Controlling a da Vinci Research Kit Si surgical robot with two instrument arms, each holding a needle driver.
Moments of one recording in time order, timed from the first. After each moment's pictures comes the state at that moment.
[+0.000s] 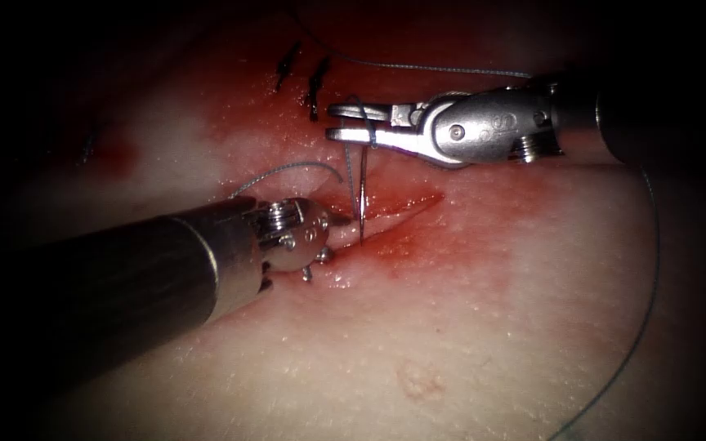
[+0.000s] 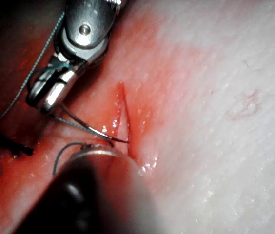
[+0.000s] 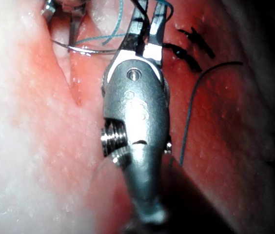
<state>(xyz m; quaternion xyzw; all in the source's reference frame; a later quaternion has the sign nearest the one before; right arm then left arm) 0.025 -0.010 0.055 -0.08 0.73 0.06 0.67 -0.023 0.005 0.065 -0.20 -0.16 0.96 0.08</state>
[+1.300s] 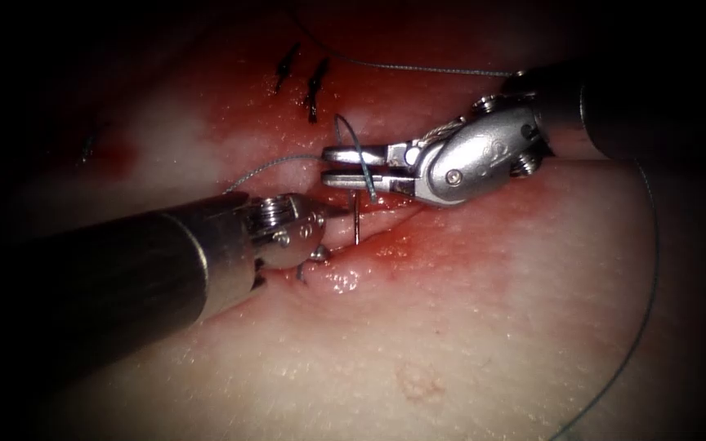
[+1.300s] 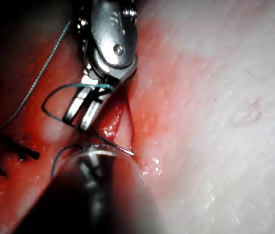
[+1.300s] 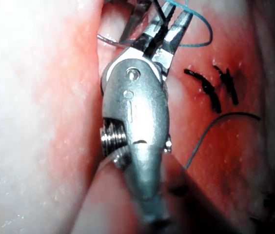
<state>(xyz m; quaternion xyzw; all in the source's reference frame) 0.025 -0.013 0.056 -0.06 0.71 -0.04 0.70 -0.023 0.006 0.063 -0.22 -0.15 0.96 0.10</state>
